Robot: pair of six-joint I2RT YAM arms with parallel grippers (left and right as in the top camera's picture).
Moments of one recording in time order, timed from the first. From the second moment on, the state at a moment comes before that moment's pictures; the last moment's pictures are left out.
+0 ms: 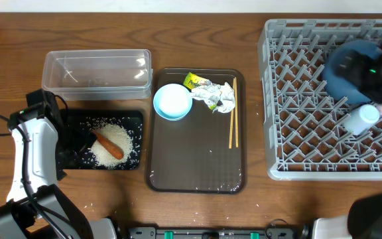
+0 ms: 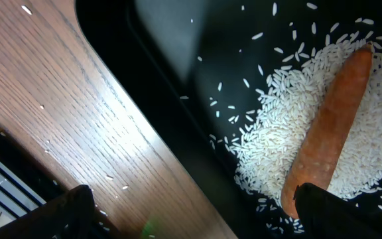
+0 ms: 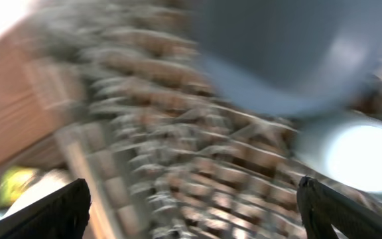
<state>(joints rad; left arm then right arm) 0.42 1.52 1.05 -1.15 -0.09 -0.58 -0.22 1.60 1.60 -1.02 -0.16 0.31</state>
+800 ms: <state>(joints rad) 0.42 1.52 1.05 -1.15 -0.08 -0.58 0.69 2.08 1.62 -0.50 -0.09 0.22</state>
